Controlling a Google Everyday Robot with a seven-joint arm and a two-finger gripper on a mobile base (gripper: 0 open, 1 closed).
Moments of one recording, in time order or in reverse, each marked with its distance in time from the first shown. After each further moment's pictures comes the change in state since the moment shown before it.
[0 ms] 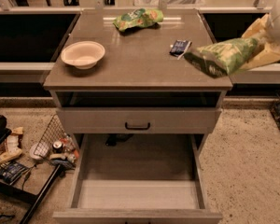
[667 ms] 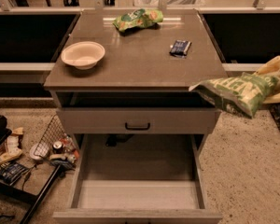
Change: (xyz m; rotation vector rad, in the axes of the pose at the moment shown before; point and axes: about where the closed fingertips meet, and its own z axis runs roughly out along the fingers) arm 0.016 0.079 -0.003 0.002 -0.096 -0.025
